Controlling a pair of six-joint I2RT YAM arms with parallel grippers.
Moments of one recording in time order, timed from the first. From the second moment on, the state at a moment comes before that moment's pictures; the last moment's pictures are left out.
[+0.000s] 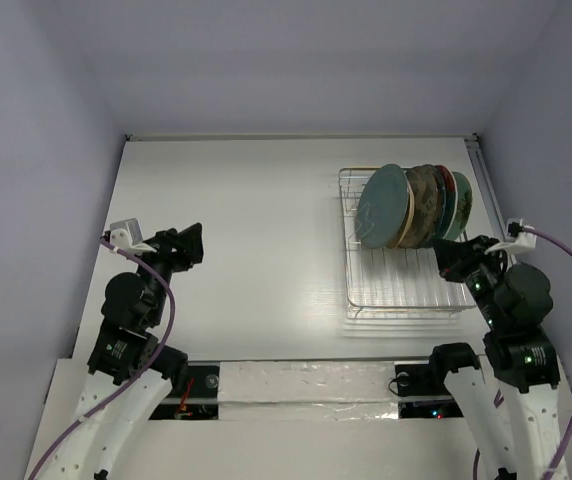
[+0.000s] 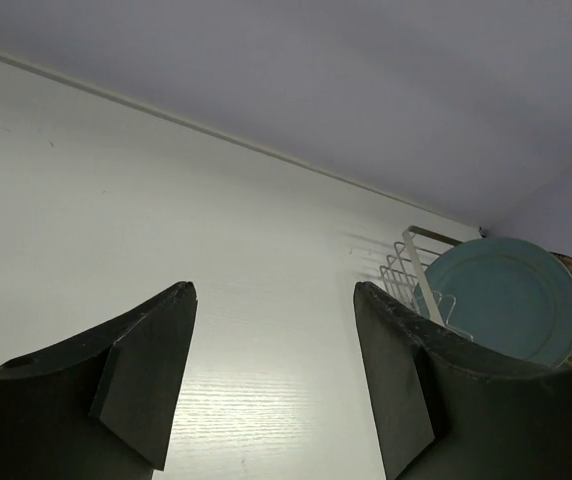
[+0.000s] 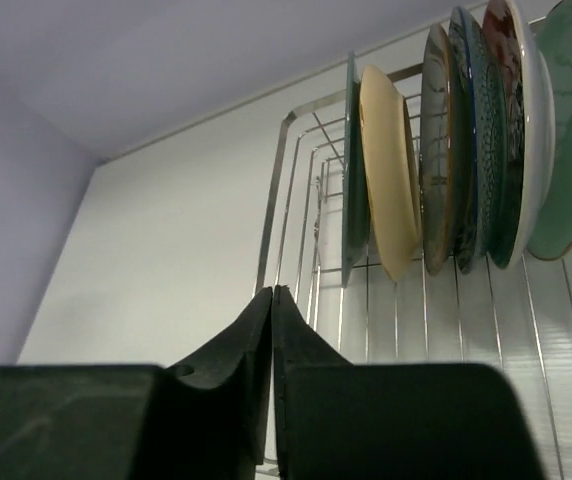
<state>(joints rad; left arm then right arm) -0.37 0.33 0.57 -0.18 -0.25 -0.49 0.11 0.33 0.78 -0.53 -0.10 0.53</state>
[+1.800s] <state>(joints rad) -0.37 0.40 0.60 -0.26 -0.25 -0.43 0.28 1.12 0.80 -0.21 0.17 0.50</state>
